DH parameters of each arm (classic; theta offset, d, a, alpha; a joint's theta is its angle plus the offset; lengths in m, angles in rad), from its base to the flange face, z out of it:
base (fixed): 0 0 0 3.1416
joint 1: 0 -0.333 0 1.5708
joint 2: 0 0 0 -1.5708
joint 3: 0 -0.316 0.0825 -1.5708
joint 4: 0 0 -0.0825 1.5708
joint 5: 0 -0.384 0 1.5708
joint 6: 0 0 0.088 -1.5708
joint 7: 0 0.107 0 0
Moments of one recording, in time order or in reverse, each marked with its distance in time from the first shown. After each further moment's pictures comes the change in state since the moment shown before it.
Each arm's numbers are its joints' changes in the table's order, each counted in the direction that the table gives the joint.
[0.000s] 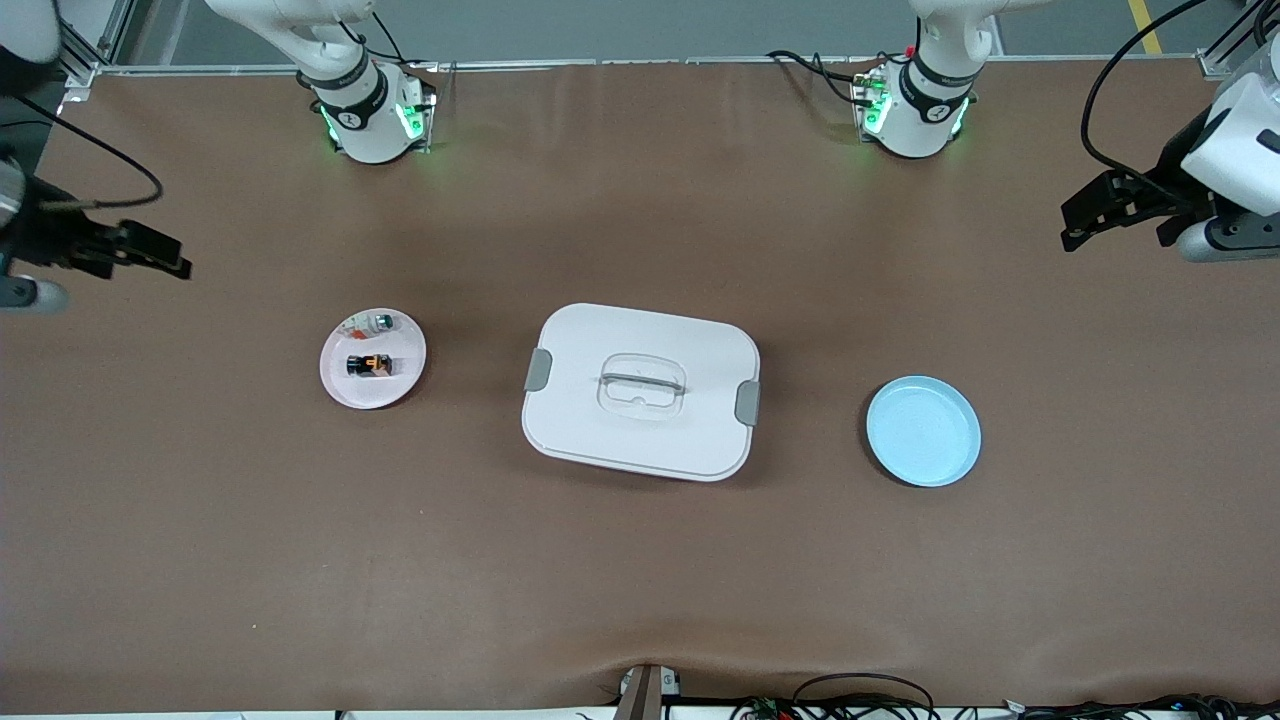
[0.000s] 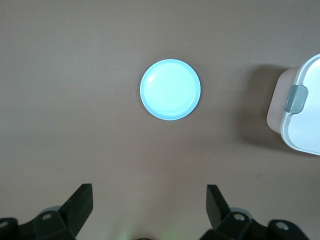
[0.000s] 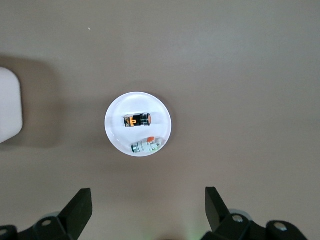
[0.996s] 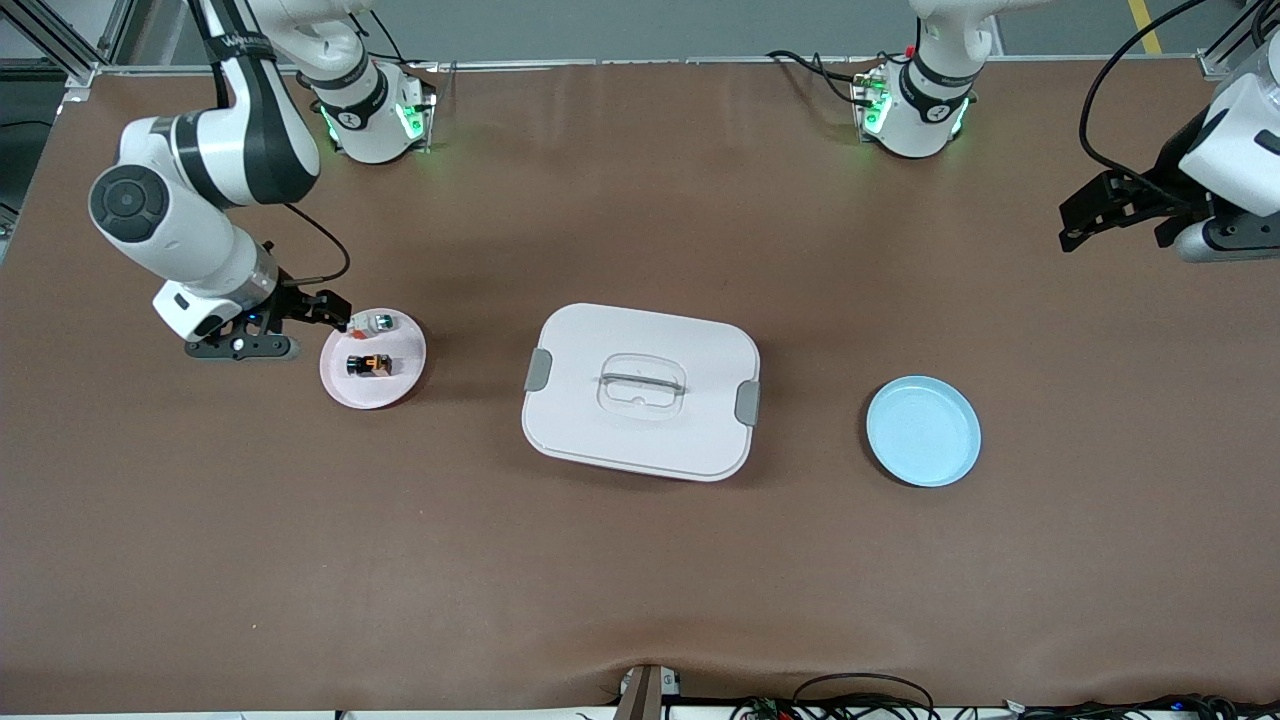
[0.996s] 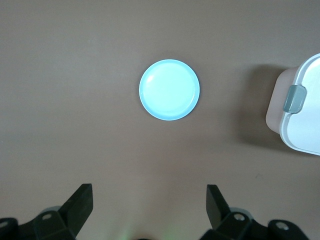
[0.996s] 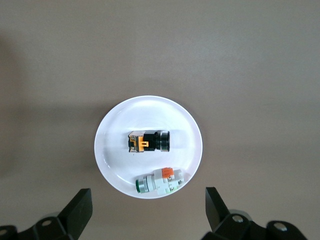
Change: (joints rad) left arm 0.000 0.000 0.001 -0.003 0.003 -0.003 0.000; right arm -0.156 0.016 -0.006 -0.481 0.089 -0.569 0.113
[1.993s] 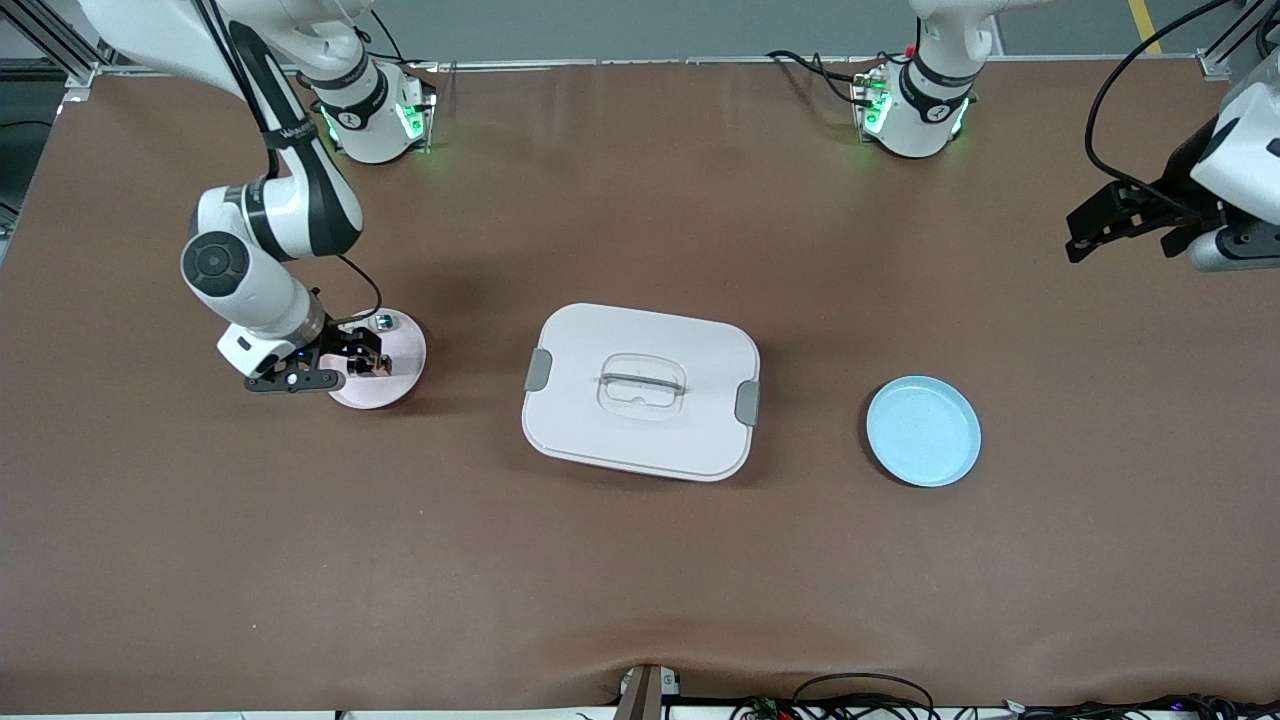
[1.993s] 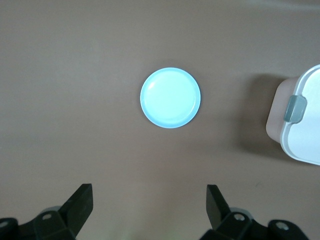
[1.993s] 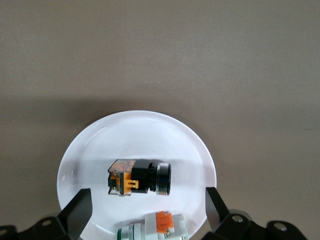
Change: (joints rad) left arm -0.008 0.010 -0.006 -0.004 0.000 -0.046 0.000; right arm 0.000 0.212 0.004 -0.061 0.063 -0.290 0.000
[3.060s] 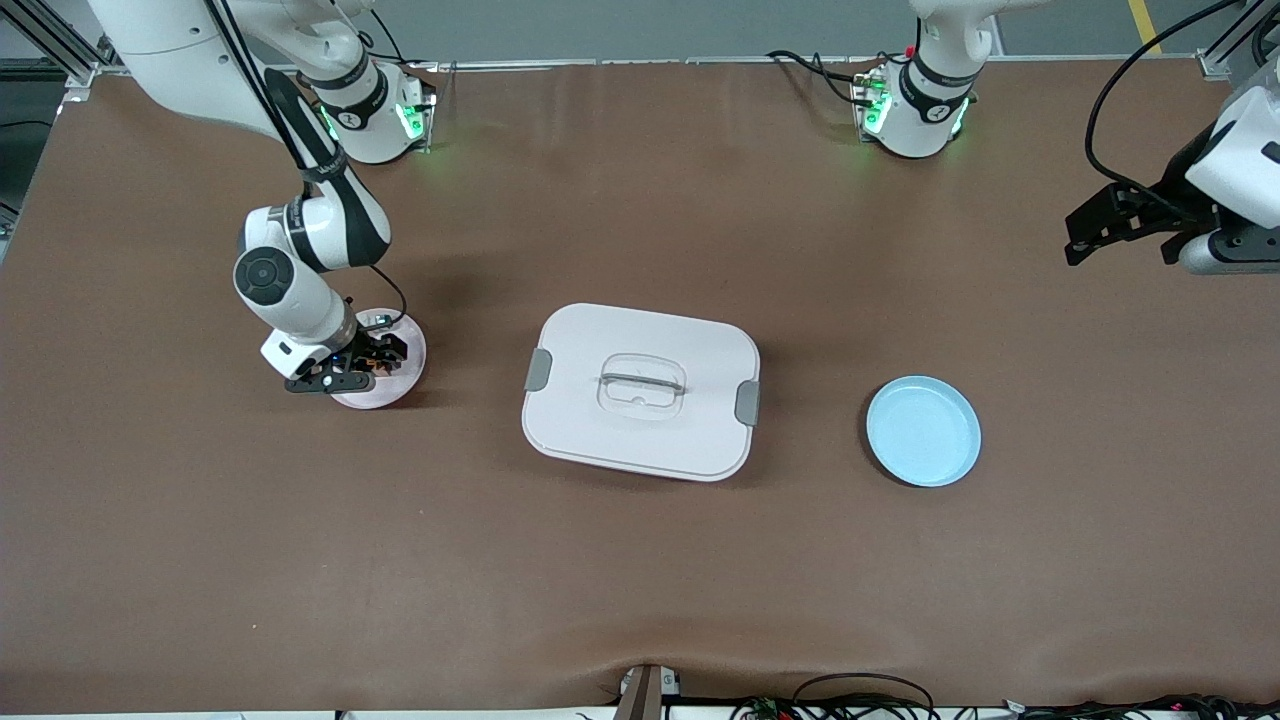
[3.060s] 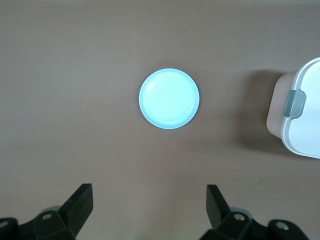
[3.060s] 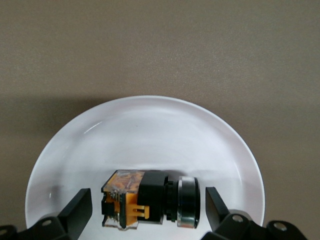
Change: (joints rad) left arm 0.012 0.003 -0.008 0.008 -0.006 0.007 0.046; right arm -0.014 0.113 0.000 -0.062 0.000 -0.187 0.029
